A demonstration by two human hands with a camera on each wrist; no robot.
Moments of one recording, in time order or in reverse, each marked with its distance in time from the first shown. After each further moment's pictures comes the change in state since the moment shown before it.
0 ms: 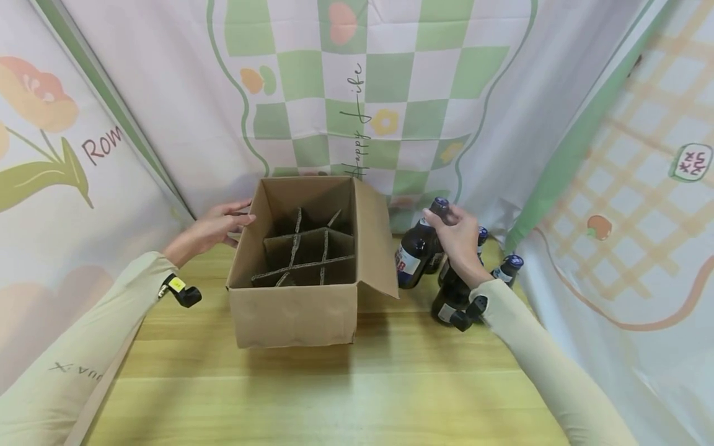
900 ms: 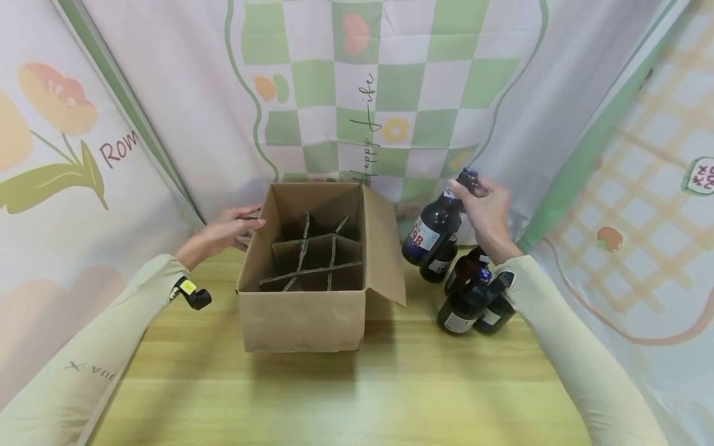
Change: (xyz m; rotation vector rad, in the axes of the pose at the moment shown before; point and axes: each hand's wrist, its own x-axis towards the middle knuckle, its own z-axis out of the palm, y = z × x) left_hand 0.000 0.001 -0.001 0.012 -0.001 0.003; right_hand 0.036 -0.052 -0.028 0.382 -0.021 -0.010
